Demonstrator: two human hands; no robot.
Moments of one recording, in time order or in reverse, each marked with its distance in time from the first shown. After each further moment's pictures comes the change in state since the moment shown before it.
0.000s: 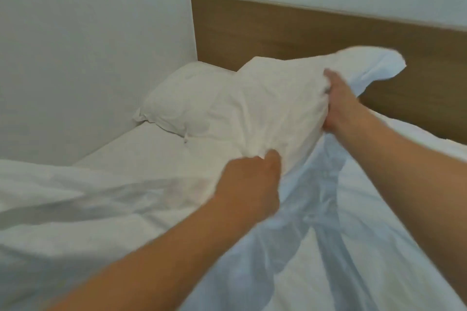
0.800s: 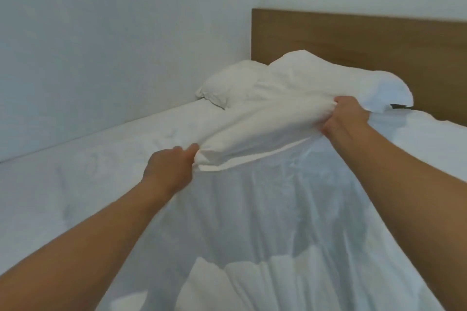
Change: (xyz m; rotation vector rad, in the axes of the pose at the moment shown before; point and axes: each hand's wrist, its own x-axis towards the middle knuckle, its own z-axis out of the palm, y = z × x) left_hand -0.232 0.099 -0.003 0.310 -0.139 -0.578; right_hand -0.163 0.005 -0.195 0.205 -0.159 -0.050
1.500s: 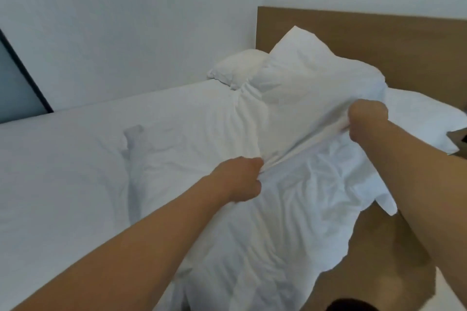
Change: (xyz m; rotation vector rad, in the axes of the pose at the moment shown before) left_hand -0.296 0.170 -0.068 -0.465 -0.331 0.193; right_hand -0.163 -0.074 -0.240 -0.834 -0.122 -0.163
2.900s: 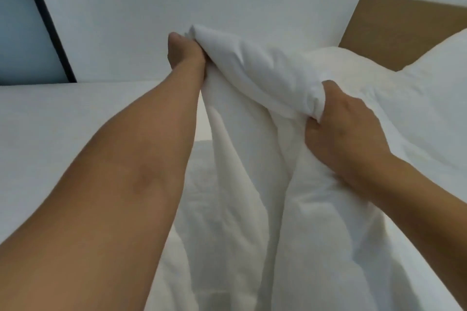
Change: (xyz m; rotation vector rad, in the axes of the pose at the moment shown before) left_hand 0.221 -0.554 -0.165 -1.158 1.228 -0.681; right_hand -0.148 -0.028 0.447 -0.840 -0.212 -1.082
